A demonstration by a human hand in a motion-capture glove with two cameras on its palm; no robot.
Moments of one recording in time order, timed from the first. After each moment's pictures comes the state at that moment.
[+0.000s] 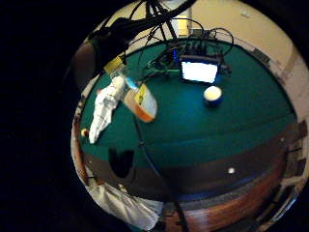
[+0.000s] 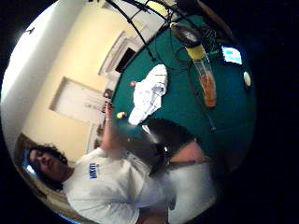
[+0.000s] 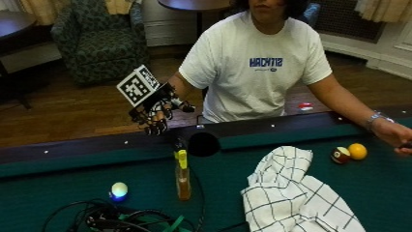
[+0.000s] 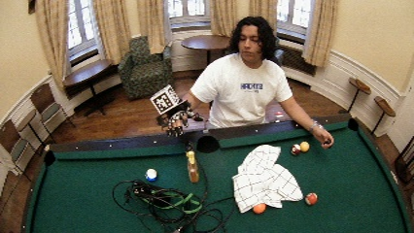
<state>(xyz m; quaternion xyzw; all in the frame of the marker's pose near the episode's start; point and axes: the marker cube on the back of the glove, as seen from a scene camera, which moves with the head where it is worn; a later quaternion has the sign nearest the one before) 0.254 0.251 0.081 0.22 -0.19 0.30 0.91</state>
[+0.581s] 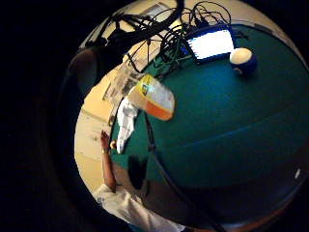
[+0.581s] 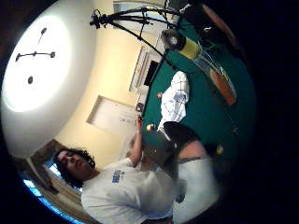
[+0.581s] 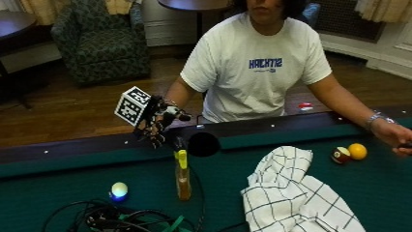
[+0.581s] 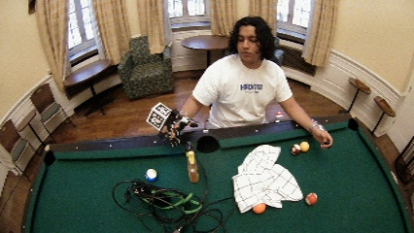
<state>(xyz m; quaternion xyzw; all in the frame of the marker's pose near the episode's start) 0.264 0.254 0.130 0.32 -0.35 0.35 0.81</state>
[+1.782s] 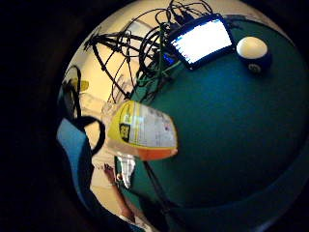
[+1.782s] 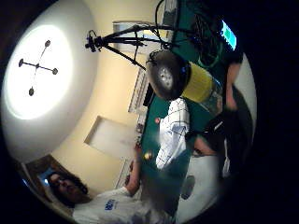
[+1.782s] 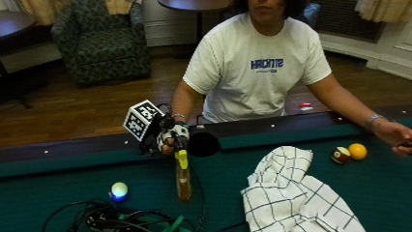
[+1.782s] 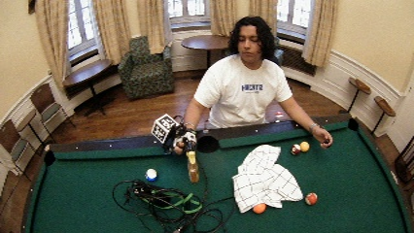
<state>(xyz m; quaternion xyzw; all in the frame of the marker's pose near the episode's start) 0.292 0.190 0.152 0.38 -0.34 0.44 0.74</state>
